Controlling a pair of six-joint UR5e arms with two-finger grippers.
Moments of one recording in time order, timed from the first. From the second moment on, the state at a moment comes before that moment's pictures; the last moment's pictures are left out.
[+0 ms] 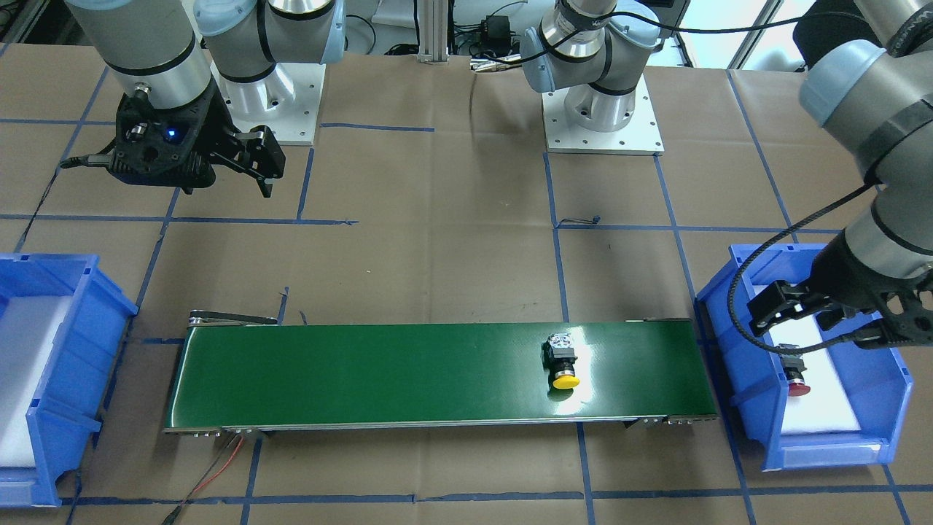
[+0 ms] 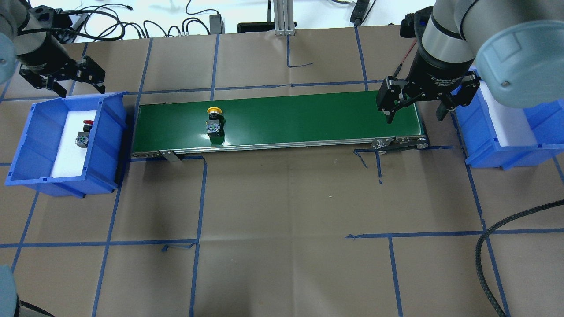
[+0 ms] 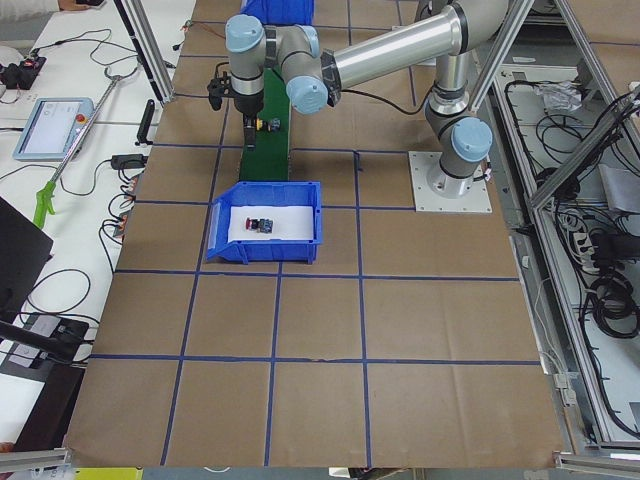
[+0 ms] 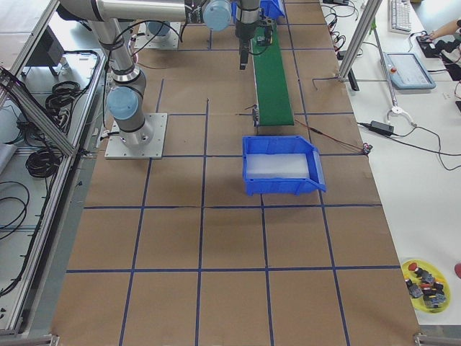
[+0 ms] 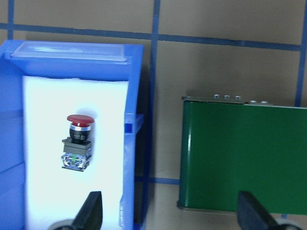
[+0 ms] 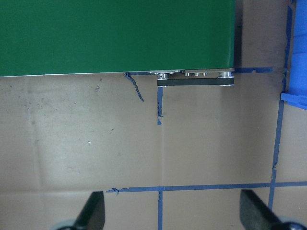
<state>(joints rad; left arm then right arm) -1.17 -1.85 -1.52 -1.28 1.58 0.33 1.59 -1.58 1.64 -1.59 -1.60 0.03</state>
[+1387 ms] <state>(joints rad) -1.01 -2.02 -1.63 -1.04 1.53 0.64 1.59 -1.58 1.65 -1.59 -1.60 0.03</state>
